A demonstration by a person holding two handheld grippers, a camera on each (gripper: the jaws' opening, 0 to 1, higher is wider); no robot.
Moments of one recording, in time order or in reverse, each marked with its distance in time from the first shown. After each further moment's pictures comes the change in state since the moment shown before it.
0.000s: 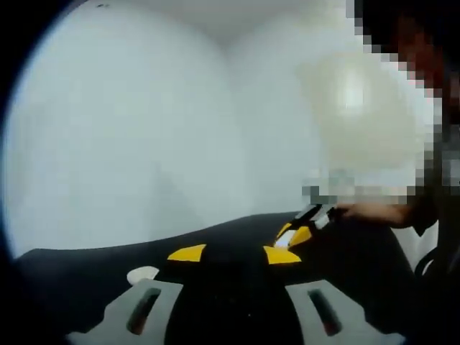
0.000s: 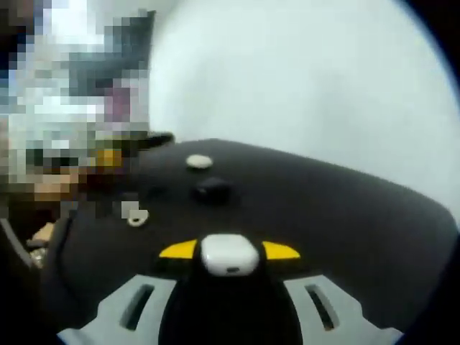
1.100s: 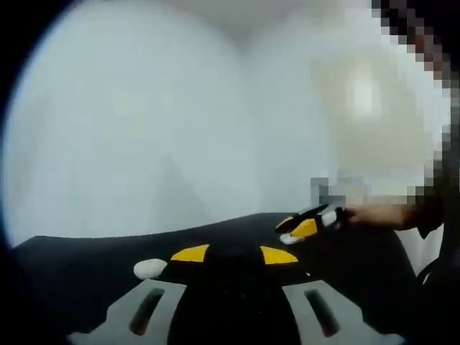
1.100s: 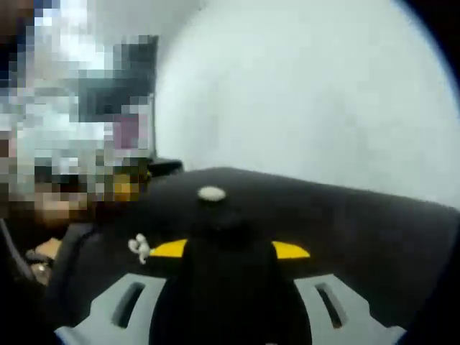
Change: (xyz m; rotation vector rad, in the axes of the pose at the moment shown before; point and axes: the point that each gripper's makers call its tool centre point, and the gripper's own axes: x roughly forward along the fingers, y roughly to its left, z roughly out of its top) left arm 0.002 0.014 -0.005 -0.067 0.013 0.052; right arm 0.027 0.037 0.039 -0.058 -0.141 0.110
